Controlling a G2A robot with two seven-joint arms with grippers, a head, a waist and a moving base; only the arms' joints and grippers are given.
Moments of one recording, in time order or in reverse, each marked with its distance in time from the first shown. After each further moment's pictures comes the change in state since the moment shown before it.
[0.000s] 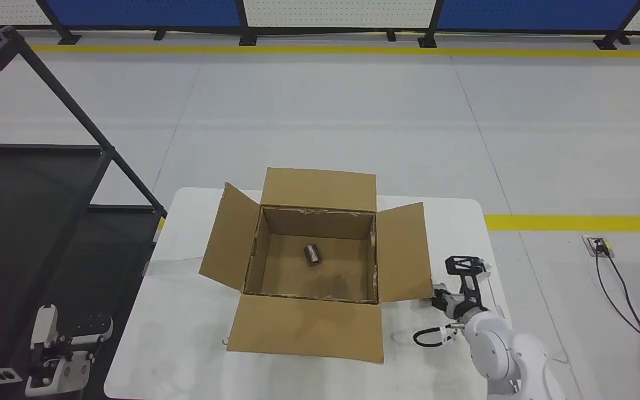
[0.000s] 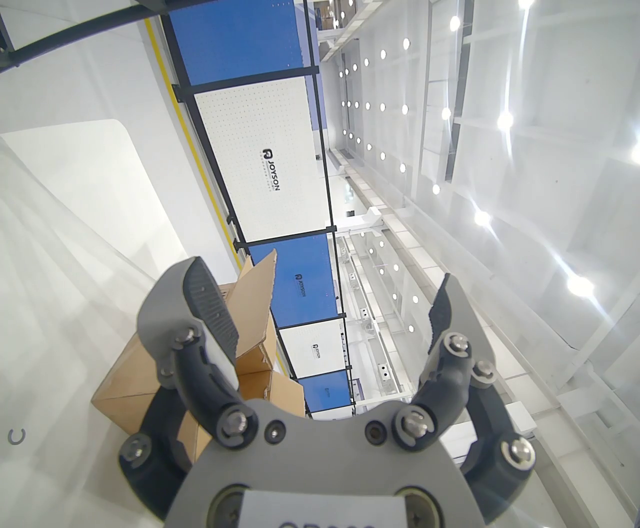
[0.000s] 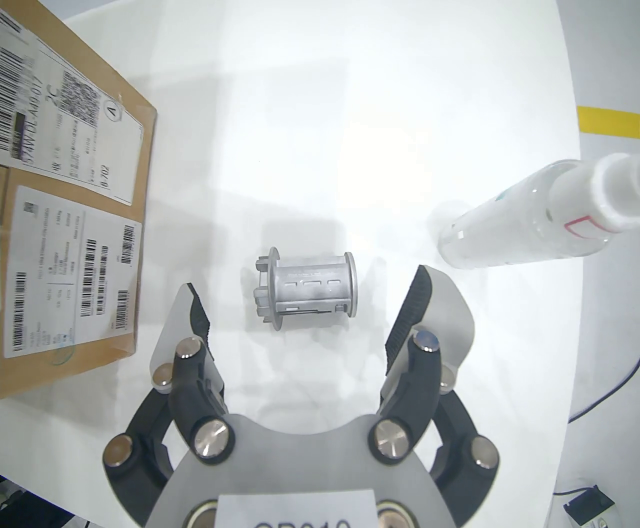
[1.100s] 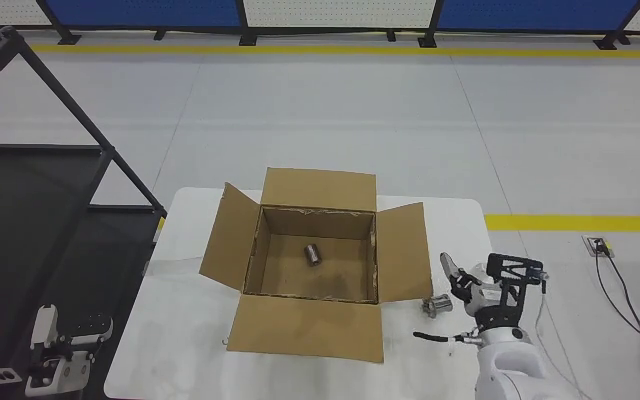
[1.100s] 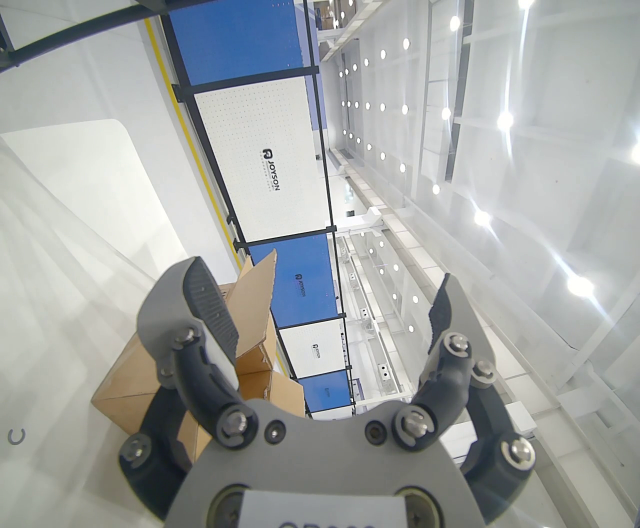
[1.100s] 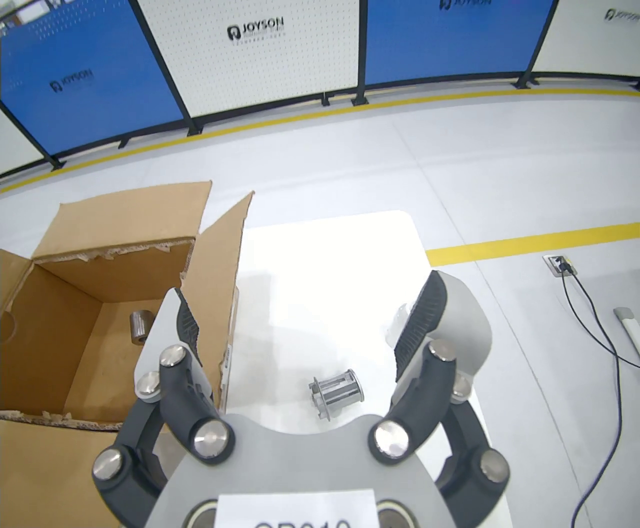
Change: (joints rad) left arm 0.000 0.000 0.000 0.000 0.000 0.000 0.000; right arm -0.232 -0.015 -0.108 -0.538 -0.140 0.319 -0.298
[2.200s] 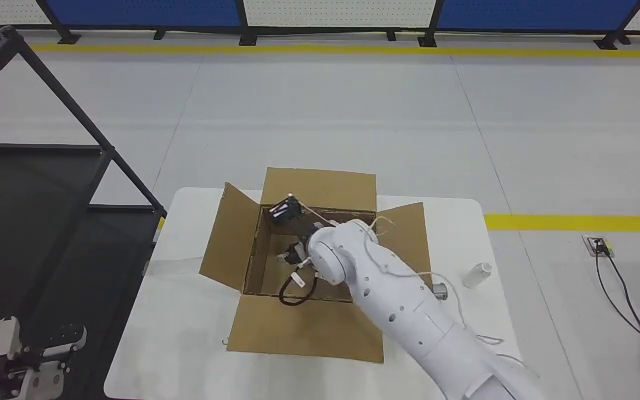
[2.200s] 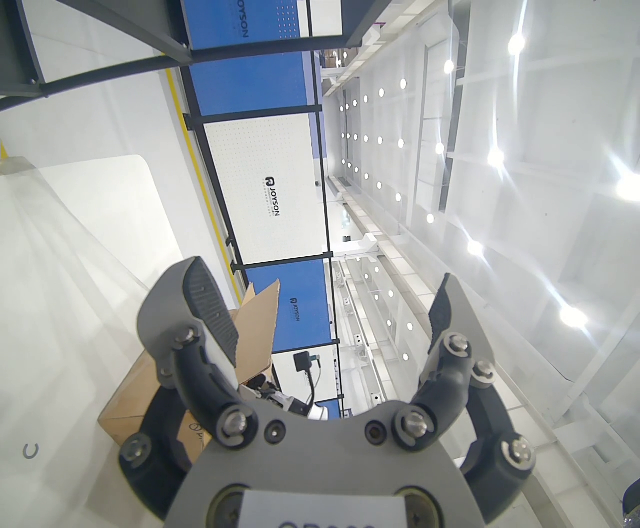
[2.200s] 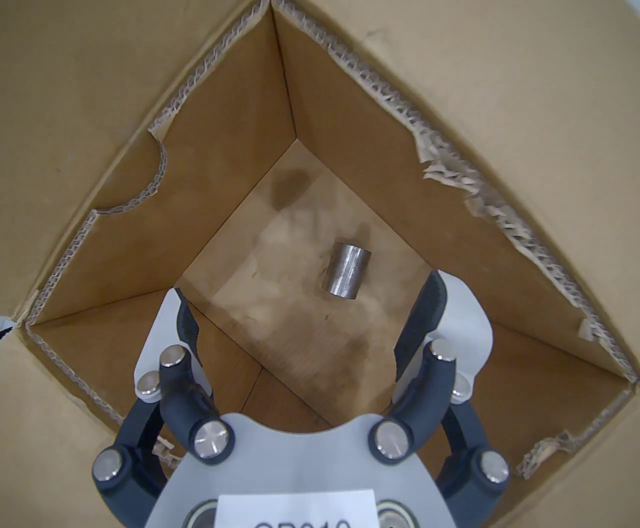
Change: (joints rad) left arm 0.019 -0.015 -0.073 0.031 -0.093 -0.014 0.010; right arm 1.166 -0.269 -0.778 1.326 0.423 -0.294 0.498
